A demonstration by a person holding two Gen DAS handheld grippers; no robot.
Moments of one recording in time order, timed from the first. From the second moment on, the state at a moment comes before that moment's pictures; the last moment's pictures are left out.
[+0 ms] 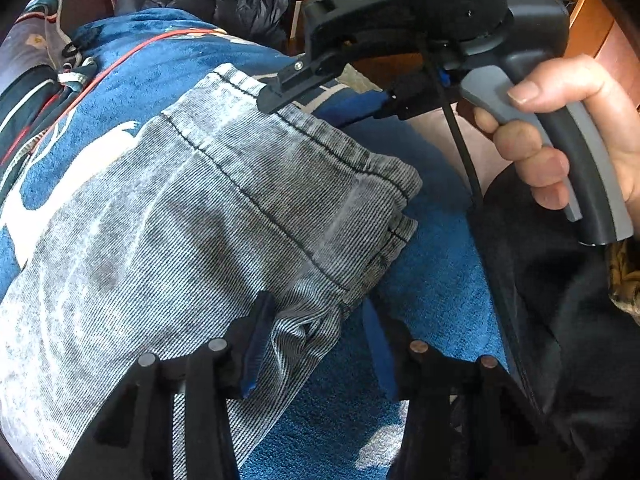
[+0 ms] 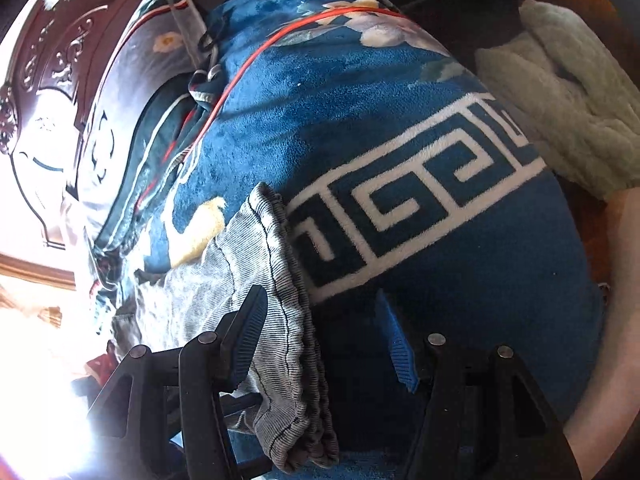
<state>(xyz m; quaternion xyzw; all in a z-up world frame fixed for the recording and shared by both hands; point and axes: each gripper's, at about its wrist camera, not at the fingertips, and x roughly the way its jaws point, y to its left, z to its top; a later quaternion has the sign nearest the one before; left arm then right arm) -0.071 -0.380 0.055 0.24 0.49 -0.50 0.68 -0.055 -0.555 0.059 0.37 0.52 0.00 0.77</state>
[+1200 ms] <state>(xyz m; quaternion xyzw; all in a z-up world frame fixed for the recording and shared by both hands) -0.085 -0.264 0.112 -0.01 0.48 -0.48 0.73 -0.041 -0.475 0.121 0.34 0.44 0.09 0.83</state>
